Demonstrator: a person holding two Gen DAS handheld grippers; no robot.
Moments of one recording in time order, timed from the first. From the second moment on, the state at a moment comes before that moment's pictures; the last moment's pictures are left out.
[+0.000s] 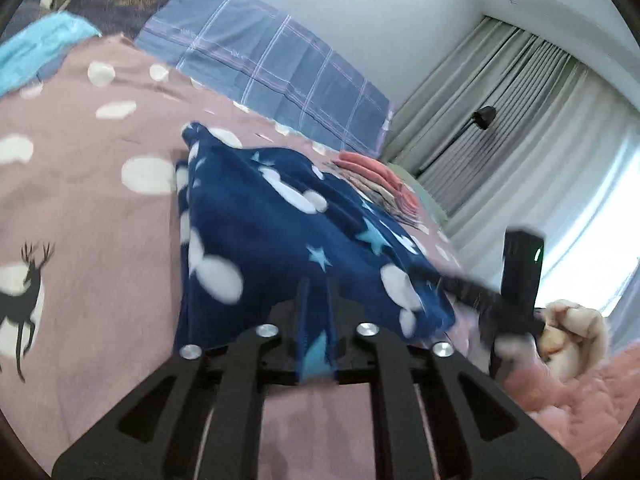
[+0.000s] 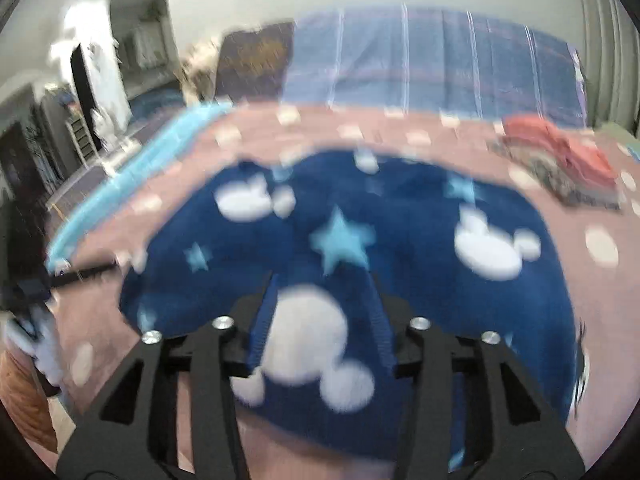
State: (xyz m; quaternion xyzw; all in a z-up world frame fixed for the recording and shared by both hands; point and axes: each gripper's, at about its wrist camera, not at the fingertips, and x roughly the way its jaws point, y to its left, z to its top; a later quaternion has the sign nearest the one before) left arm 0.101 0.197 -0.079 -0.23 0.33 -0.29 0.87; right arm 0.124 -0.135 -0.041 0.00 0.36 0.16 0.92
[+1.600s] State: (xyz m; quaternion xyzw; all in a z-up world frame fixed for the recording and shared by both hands) left arm 0.248 0.145 -0.101 -0.08 0.40 -0.14 0.90; right arm 0.279 -0.134 -0.022 0.10 0.39 0.11 0.91
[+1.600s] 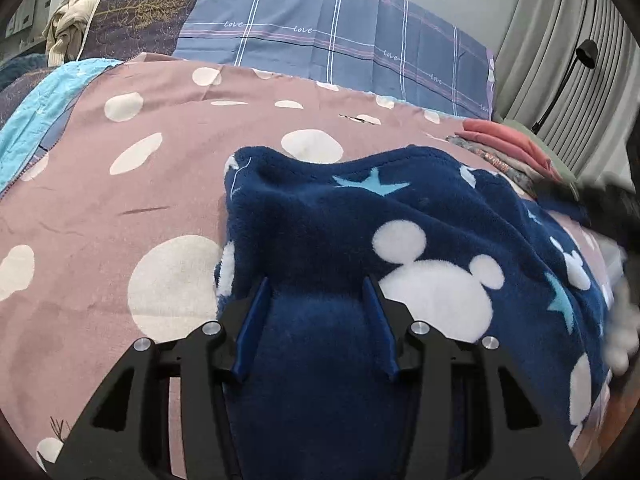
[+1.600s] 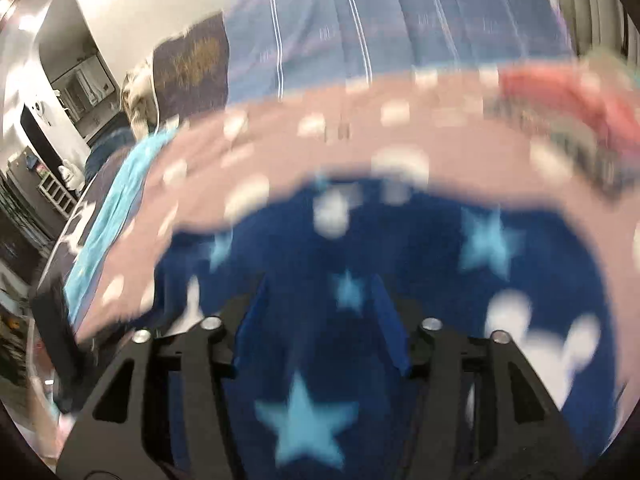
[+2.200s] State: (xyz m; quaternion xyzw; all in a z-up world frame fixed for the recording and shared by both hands) left arm 0.232 0.168 -0.086 -0.15 0.37 -0.16 0.90; right arm 0.287 -0.150 -0.038 0.10 0.41 0.12 0.90
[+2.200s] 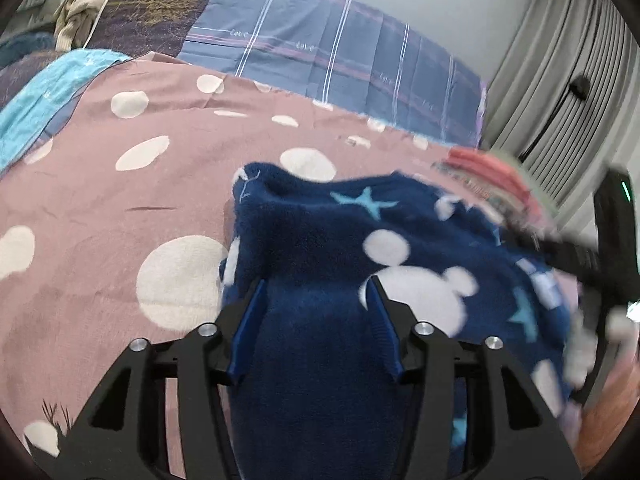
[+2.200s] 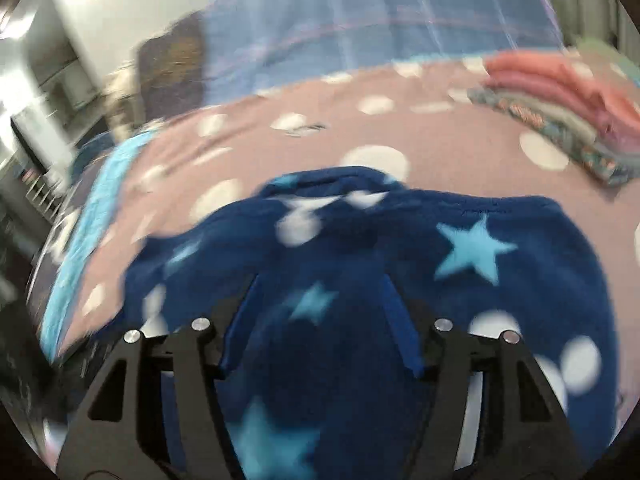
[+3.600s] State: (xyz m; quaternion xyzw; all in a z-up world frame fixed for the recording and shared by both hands) left arm 0.291 0.197 -0.077 -0.34 0.40 -0.34 0.78; right arm 0.109 0.065 -0.056 -0.31 0.24 0.28 0.88
